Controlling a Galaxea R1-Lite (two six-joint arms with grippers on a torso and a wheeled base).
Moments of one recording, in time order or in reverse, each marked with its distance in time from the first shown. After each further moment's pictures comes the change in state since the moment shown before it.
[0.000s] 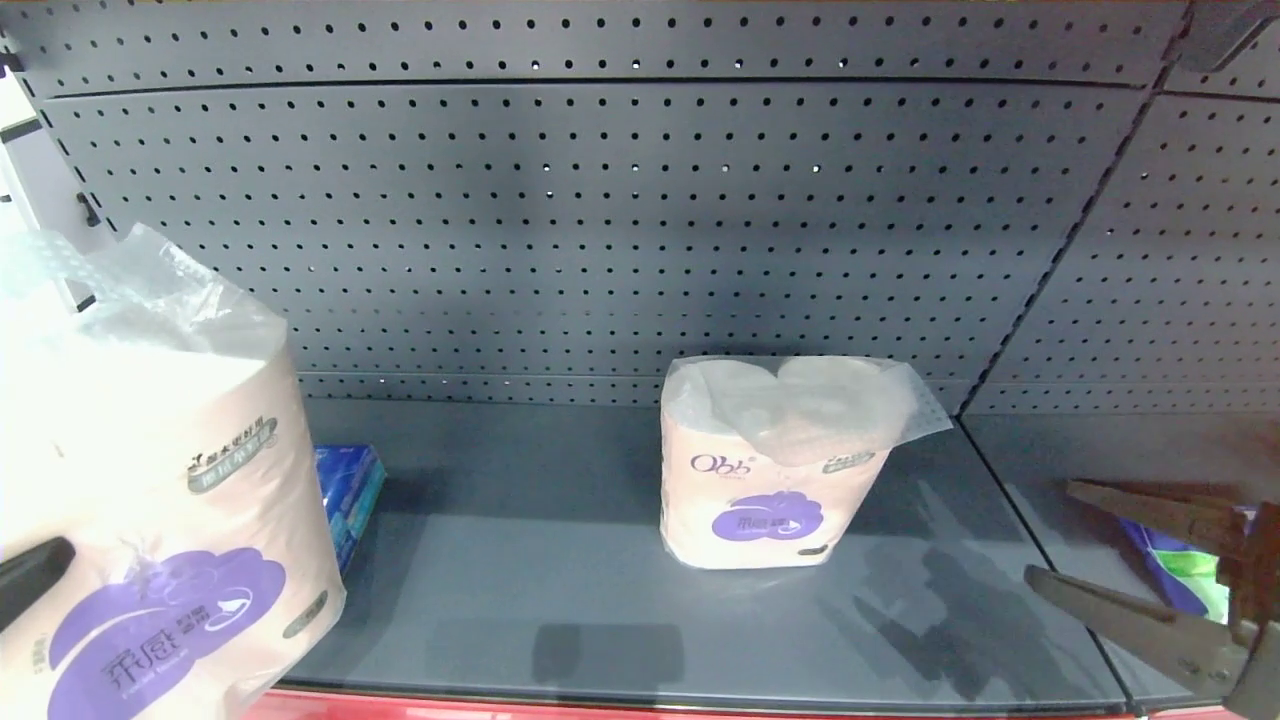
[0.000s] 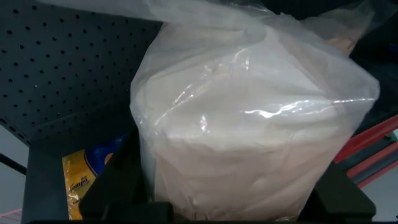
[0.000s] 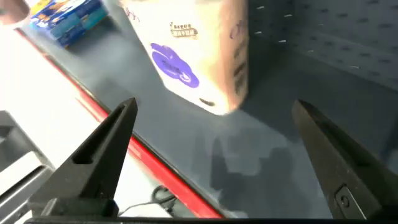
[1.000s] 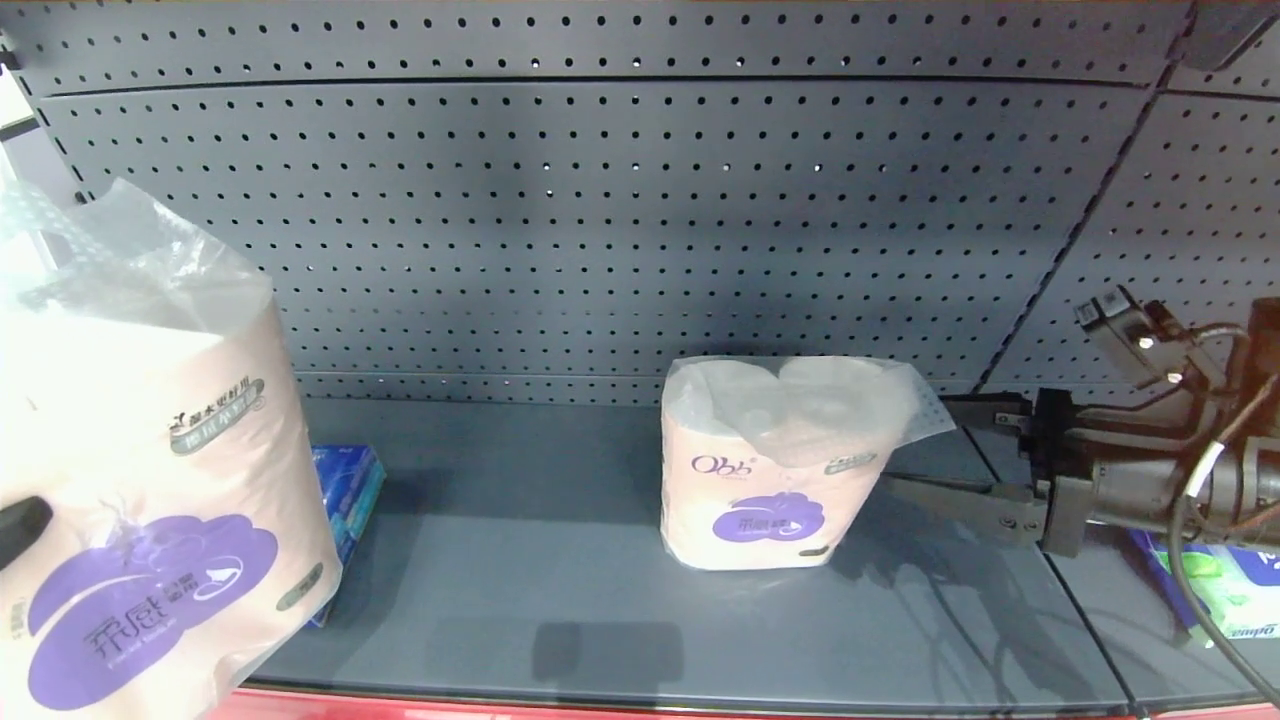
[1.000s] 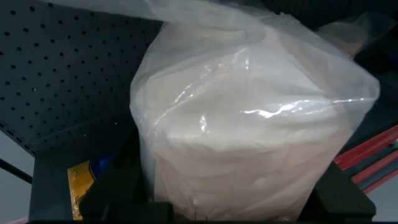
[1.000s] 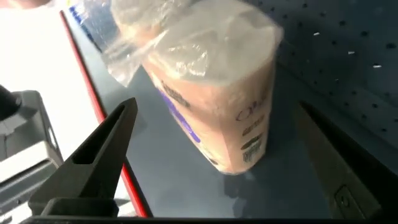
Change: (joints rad) left arm -0.001 0.023 -0.051 0.003 0.002 0.004; right arm 0.003 0.429 -0.246 -0.115 0.261 -0.118
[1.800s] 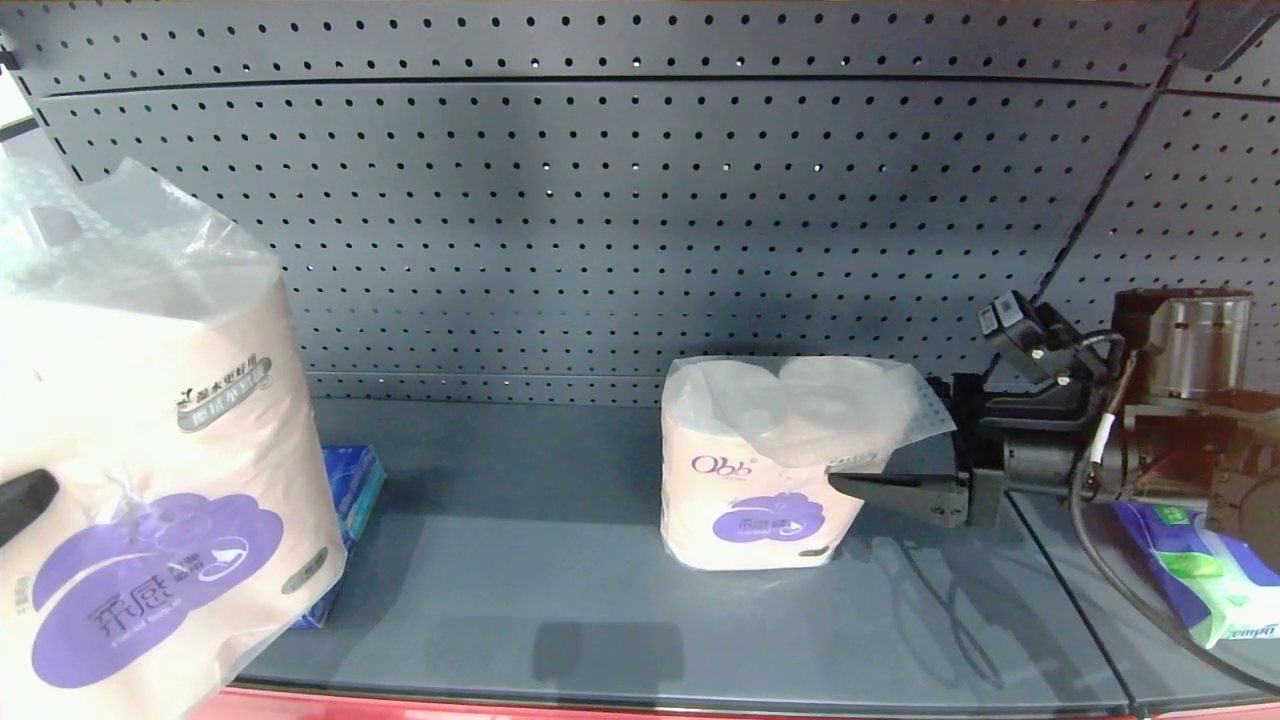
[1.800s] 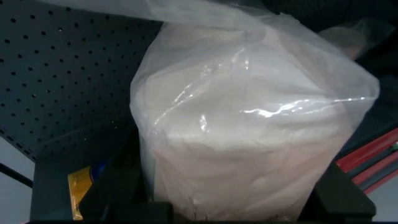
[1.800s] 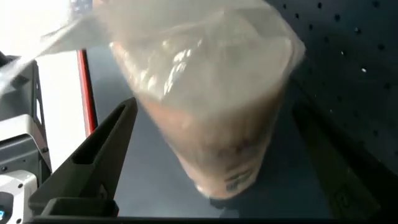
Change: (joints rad) left arm 0.000 0.030 -0.030 0.001 -0.006 0.002; right arm 0.014 0.197 -0.127 -0.001 0.113 -0.173
